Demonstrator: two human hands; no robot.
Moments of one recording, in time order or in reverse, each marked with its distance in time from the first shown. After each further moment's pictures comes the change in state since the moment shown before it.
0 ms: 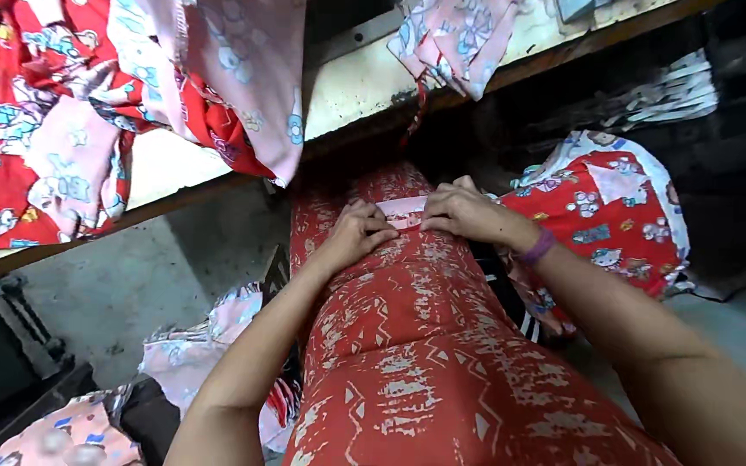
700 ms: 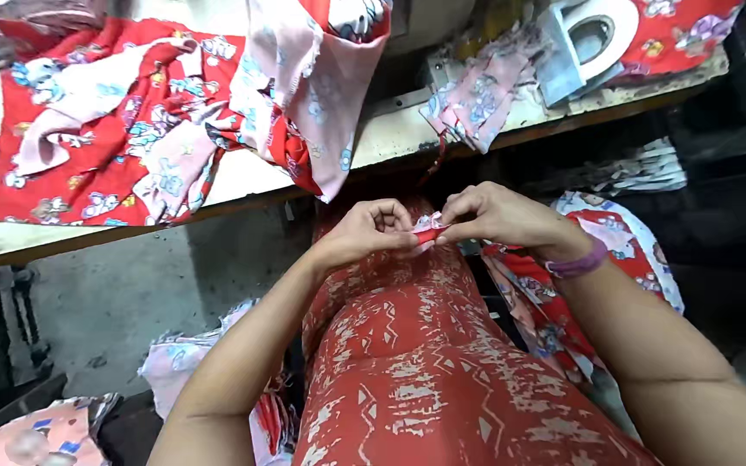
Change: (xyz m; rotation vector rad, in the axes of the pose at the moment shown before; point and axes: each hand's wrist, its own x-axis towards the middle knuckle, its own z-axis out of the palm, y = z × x) left_hand 0.007 0.093 -0.087 -0.736 0.030 -0.190; right_hand 0.016 -0.083 -0.092 0.371 0.028 -0.013
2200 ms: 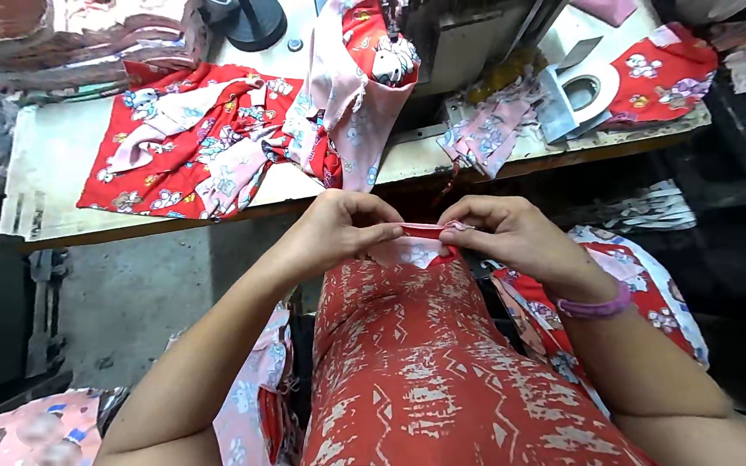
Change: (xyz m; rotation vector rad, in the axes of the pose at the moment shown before) left_hand -0.056 0.085 -0.011 0.474 0.172 0.178; right_hand -0.012 -0.052 0.019 0.160 0.215 -0.158
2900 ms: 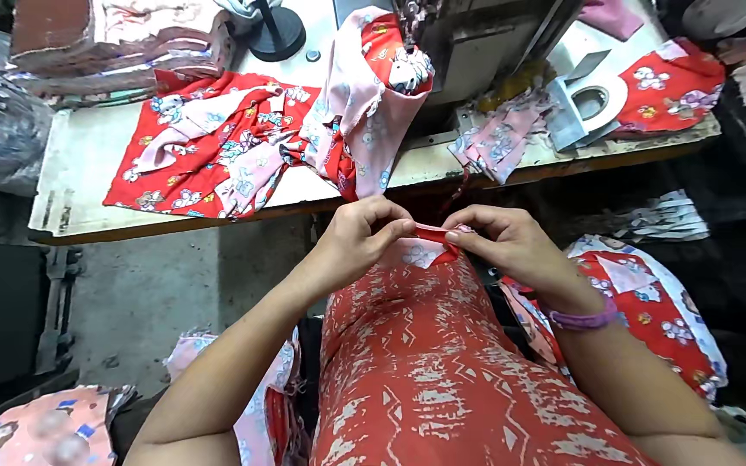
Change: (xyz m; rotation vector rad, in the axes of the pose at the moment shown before) left_hand -0.009 -0.014 0.019 0.136 0.183 0.132; right_hand -0.003 0.011 0.018 -0.021 0.119 -0.023
